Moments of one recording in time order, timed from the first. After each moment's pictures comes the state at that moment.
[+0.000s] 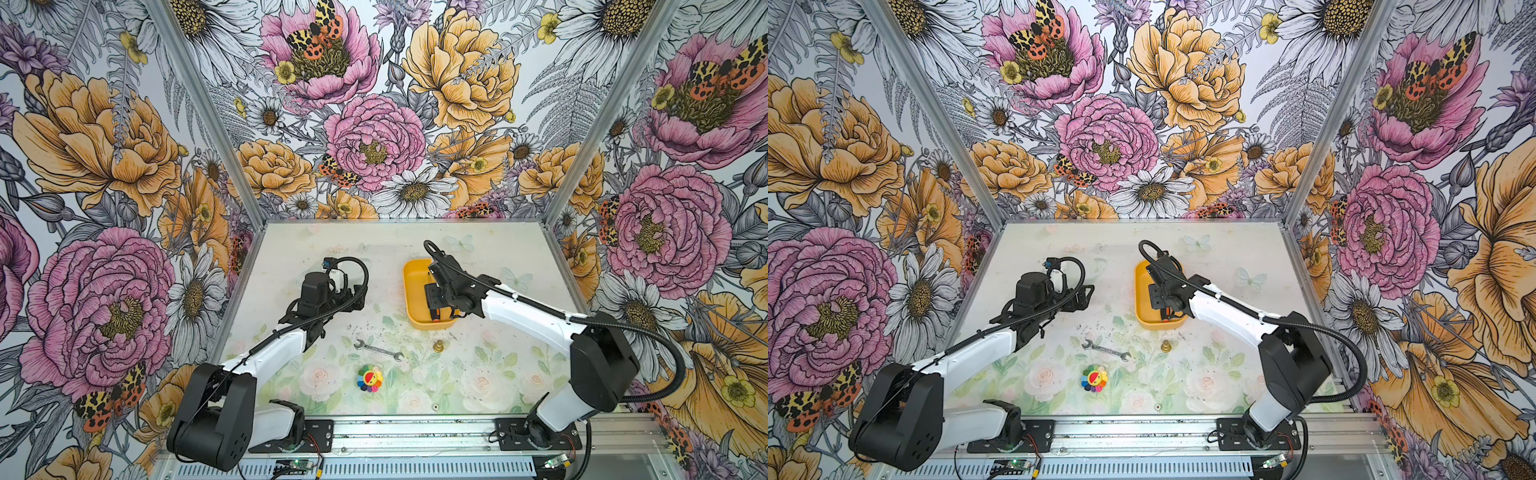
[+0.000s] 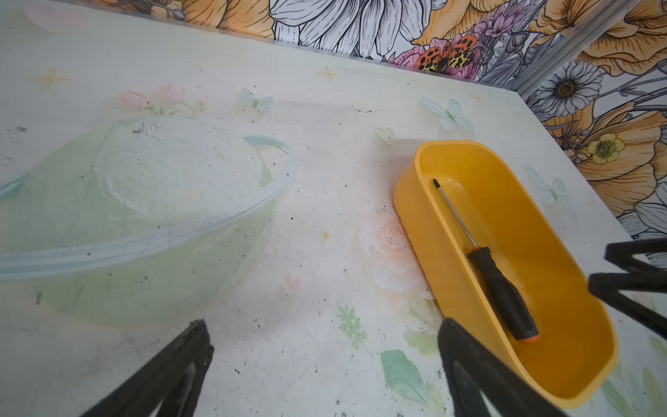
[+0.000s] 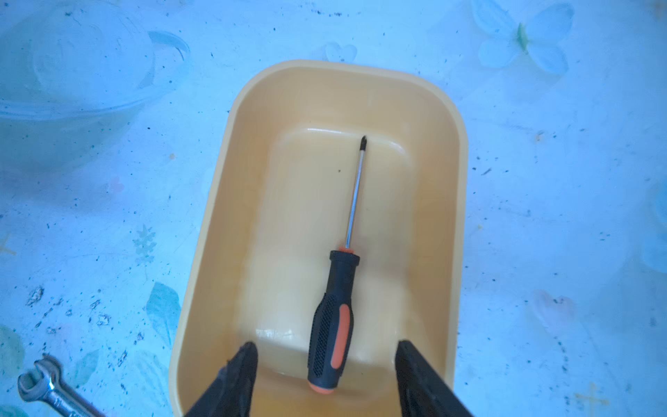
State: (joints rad) left arm -0.29 1.25 0.59 0.13 0.14 -0.28; right arm 0.65 1.53 1.13 -0.53 0.21 0.33
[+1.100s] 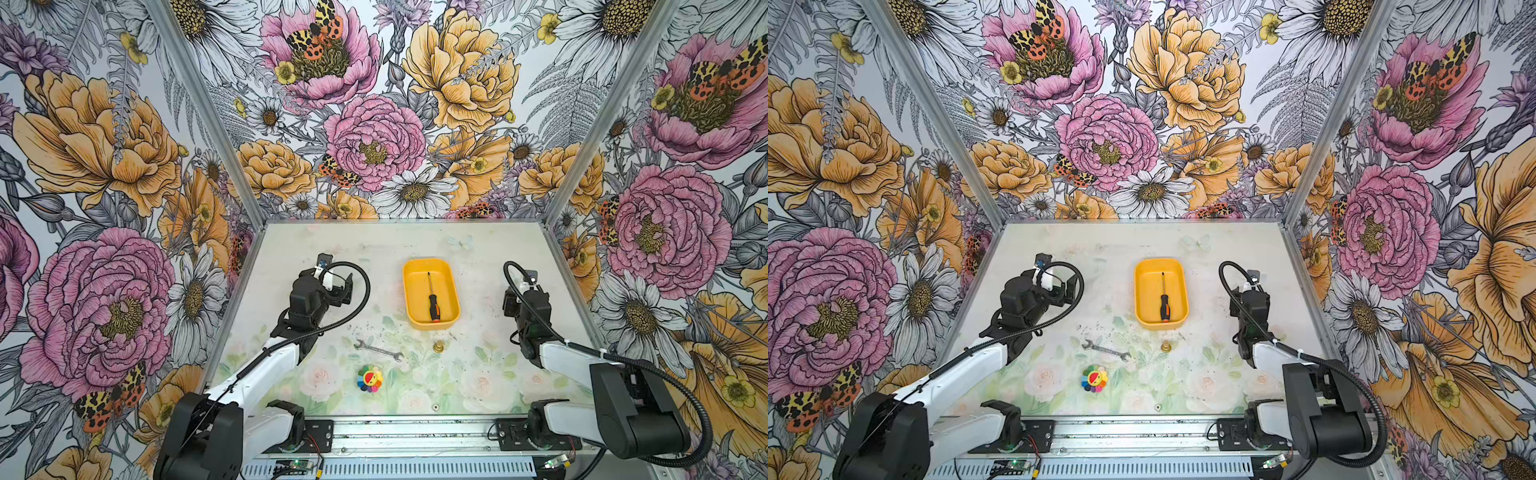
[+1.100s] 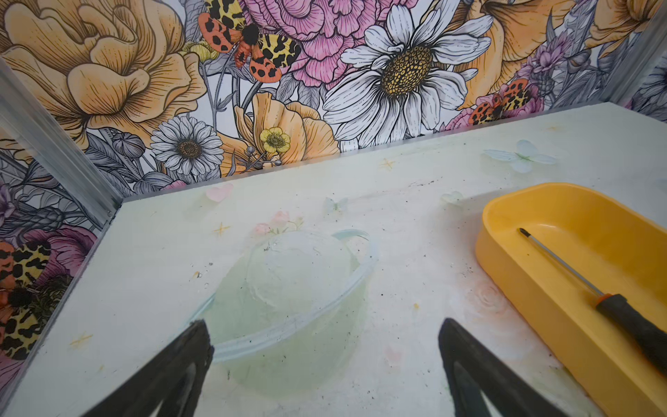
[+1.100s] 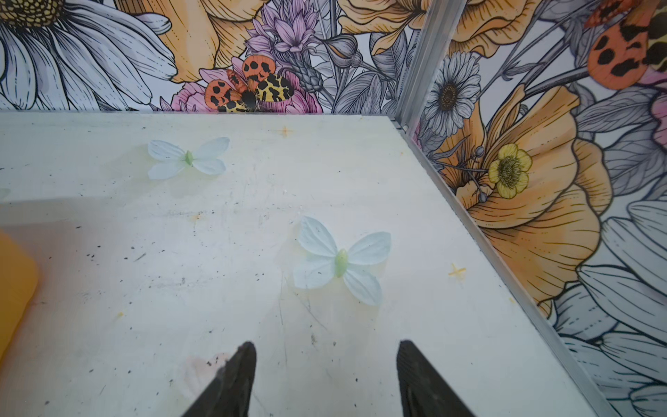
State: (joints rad) left arm -0.27 1.12 0.49 0.36 -0.11 0.08; right arm 0.07 1.31 0.33 0.59 0.29 0.01
